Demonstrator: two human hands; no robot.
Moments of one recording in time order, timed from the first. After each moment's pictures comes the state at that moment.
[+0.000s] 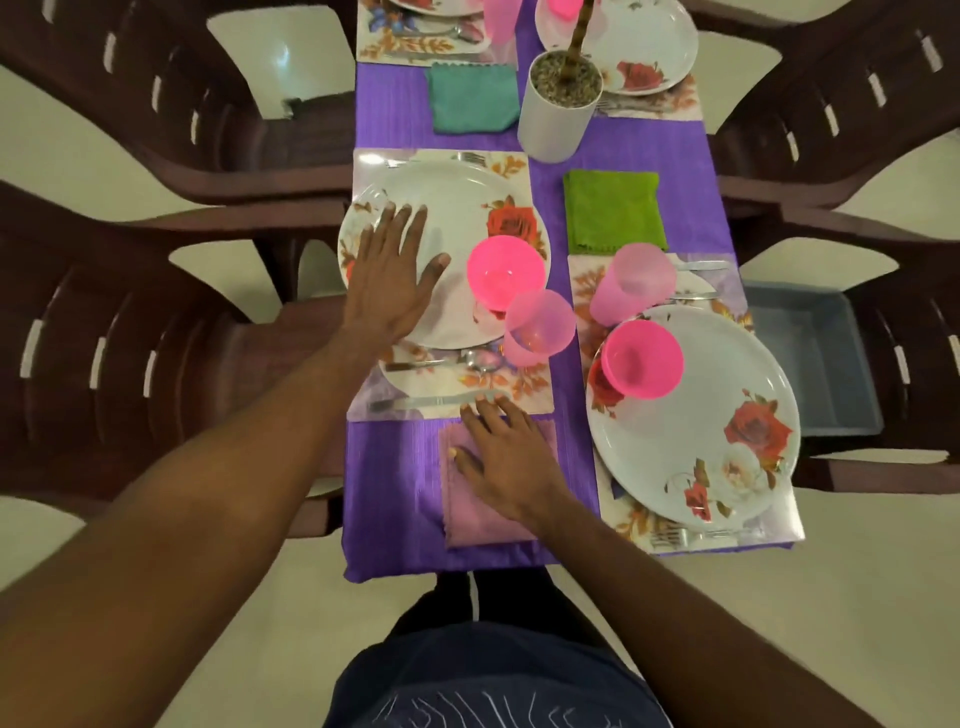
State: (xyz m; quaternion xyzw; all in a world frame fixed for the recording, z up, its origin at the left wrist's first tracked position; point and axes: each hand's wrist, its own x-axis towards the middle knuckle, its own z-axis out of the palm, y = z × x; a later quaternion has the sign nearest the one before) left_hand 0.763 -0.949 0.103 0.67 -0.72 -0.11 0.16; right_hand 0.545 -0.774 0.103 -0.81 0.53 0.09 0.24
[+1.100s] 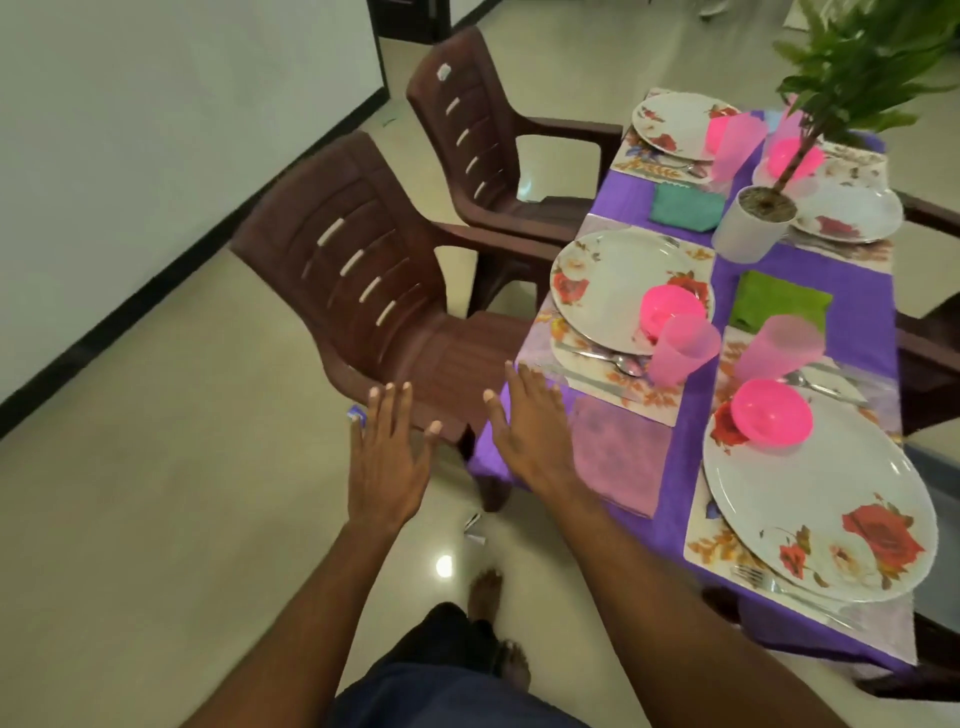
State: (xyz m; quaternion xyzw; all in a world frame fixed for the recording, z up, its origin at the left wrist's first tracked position) left_hand 0.782 -0.517 0.147 0.88 -0.44 -0.05 0.17; right_hand 0.642 -0.665 0.165 -0.85 0.44 -0.12 0.25
